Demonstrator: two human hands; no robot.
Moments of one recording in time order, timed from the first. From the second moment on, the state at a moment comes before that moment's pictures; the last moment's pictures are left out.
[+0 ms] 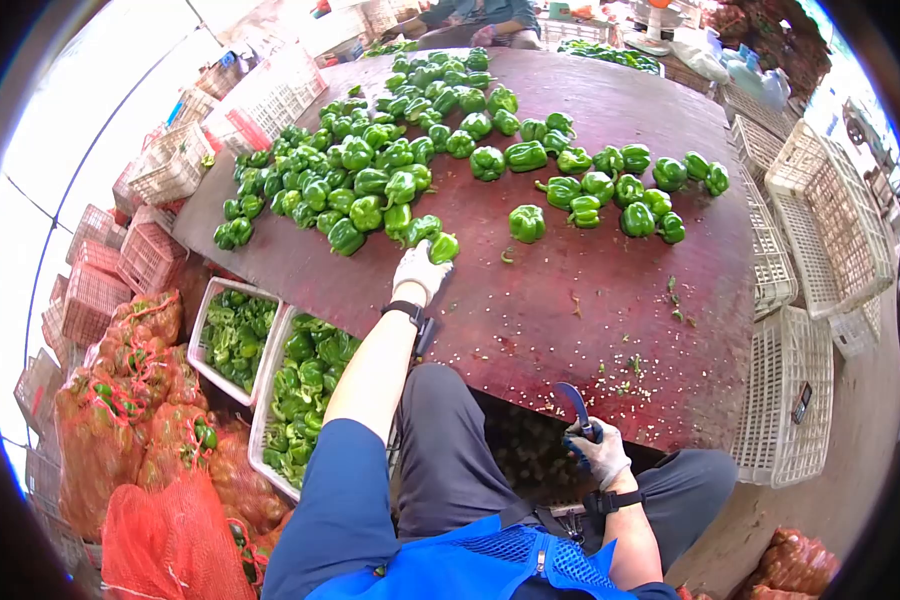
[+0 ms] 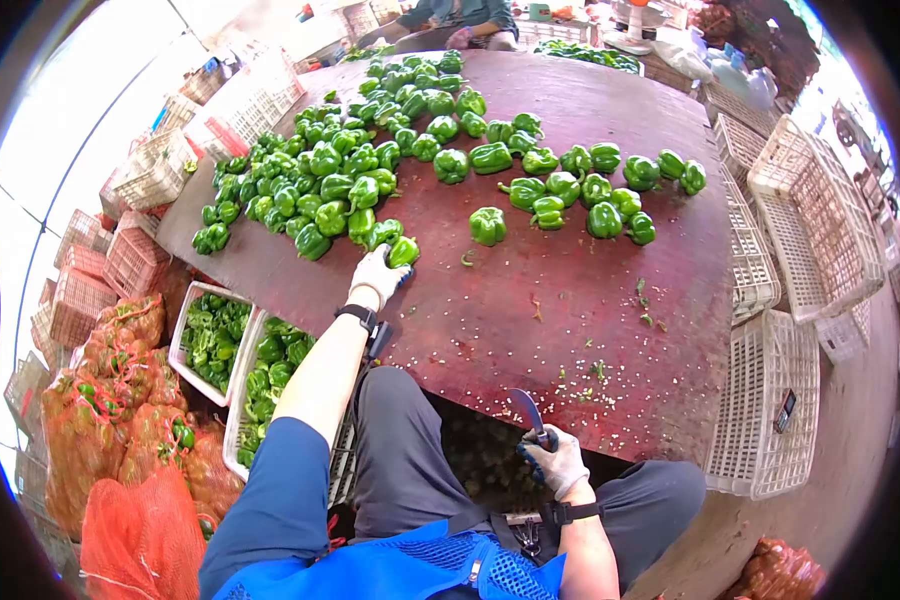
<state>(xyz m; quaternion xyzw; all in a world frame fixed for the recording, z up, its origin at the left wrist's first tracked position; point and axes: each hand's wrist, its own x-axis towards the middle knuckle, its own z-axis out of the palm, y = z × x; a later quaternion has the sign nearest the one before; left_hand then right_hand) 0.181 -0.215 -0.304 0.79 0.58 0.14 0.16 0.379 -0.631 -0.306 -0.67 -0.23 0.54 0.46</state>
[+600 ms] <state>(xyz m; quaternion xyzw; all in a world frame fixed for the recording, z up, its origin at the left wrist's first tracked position) 0.268 -0.370 -0.288 0.91 0.32 0.10 0.25 0.388 -0.625 -0.327 -0.63 -0.11 0.50 0.58</state>
